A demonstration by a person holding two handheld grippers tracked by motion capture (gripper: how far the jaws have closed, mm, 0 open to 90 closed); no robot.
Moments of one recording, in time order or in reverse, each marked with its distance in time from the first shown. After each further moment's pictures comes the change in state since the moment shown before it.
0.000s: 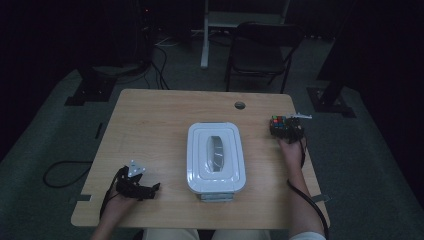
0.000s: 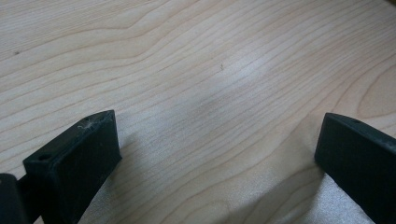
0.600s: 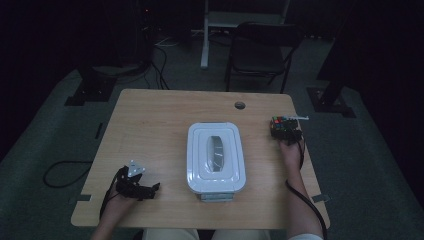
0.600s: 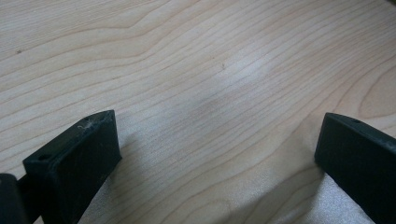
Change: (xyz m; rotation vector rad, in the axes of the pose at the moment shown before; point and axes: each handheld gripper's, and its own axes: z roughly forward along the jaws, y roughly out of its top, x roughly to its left) left arm 0.000 0.000 0.000 0.000 0.002 -0.003; right arm 0.004 -0.007 0.004 0.046 -0.037 -0.019
